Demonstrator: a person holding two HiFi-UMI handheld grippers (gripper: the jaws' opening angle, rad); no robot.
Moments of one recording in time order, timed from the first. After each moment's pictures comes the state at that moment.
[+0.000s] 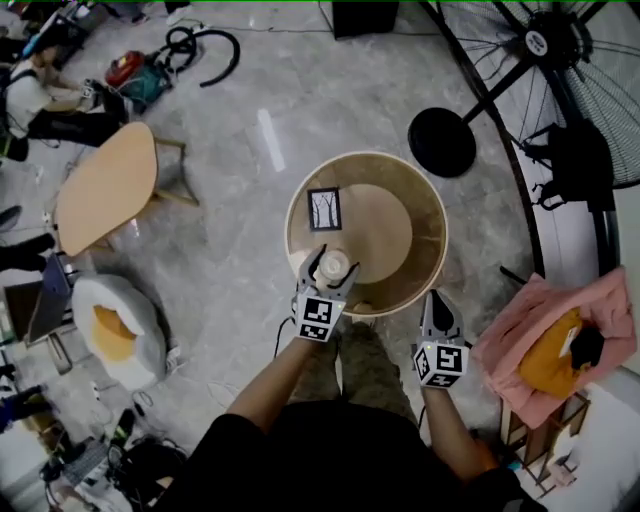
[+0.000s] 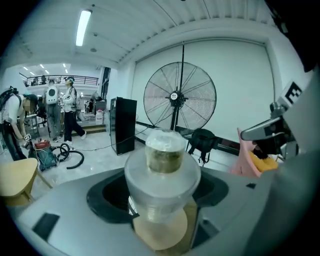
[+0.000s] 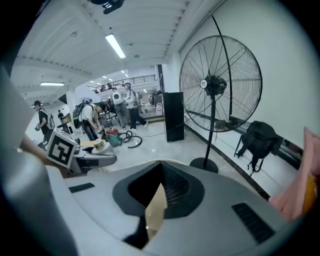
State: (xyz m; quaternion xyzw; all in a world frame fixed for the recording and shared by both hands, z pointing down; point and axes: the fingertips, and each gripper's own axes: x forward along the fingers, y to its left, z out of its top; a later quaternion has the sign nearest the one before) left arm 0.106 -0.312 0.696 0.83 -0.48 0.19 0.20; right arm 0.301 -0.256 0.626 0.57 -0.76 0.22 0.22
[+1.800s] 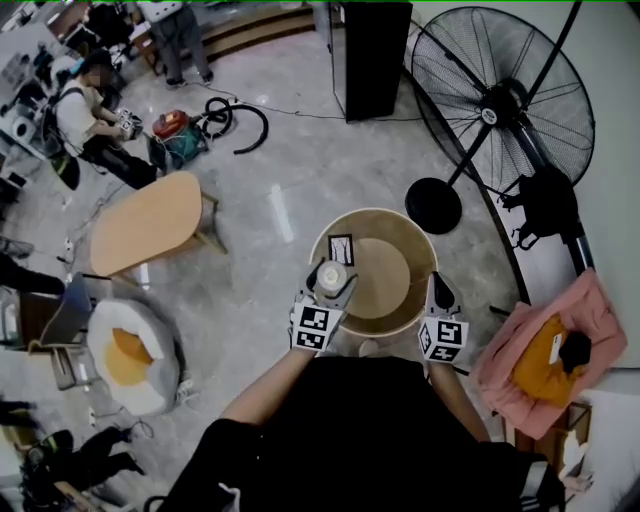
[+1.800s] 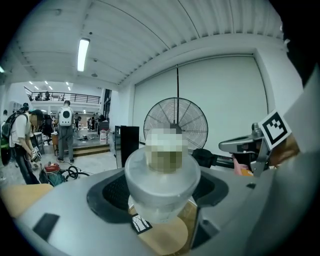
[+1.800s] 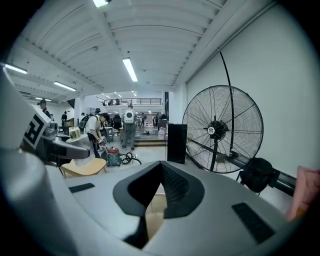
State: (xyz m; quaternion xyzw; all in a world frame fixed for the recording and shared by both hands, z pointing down) left arm 0.061 -0.242 0.439 0.84 -0.51 0.13 0.11; right arm 0.277 -0.241 0.418 0.59 -0.79 0.09 0.14
